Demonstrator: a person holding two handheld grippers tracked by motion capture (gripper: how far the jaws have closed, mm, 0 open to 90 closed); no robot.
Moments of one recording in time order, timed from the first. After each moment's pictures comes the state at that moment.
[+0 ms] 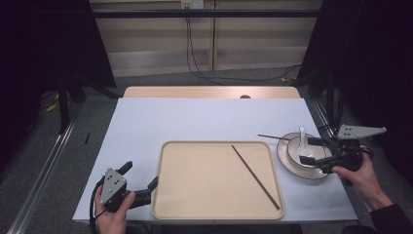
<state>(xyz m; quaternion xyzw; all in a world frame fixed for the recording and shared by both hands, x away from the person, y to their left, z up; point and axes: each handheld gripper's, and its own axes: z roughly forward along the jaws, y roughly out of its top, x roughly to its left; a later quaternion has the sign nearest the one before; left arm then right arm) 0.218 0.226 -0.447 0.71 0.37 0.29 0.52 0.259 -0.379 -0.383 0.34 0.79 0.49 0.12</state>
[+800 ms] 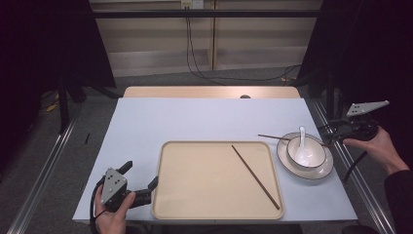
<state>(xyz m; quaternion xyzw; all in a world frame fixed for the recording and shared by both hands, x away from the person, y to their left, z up) 0.219 0.226 -0.447 0.71 0.37 0.29 0.52 0.348 -0.478 -0.407 0.35 0.85 0.35 0.16</state>
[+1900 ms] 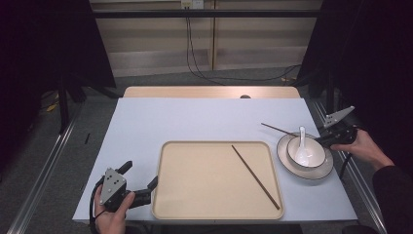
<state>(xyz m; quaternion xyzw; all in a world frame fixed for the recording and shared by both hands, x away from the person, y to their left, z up) 0.218 0.227 -0.447 0.71 0.37 0.29 0.53 0.363 -0.449 -0.442 0.29 0.92 0.25 0.08</state>
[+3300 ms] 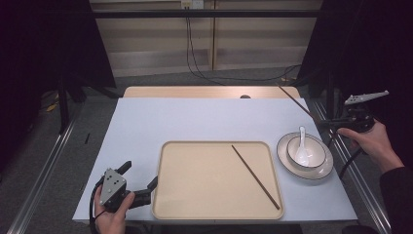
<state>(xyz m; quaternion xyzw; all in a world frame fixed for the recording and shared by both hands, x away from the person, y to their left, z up) 0.218 0.227 -0.447 0.71 0.37 0.29 0.53 0.346 -0.446 -0.371 0.44 0.80 0.39 0.10</state>
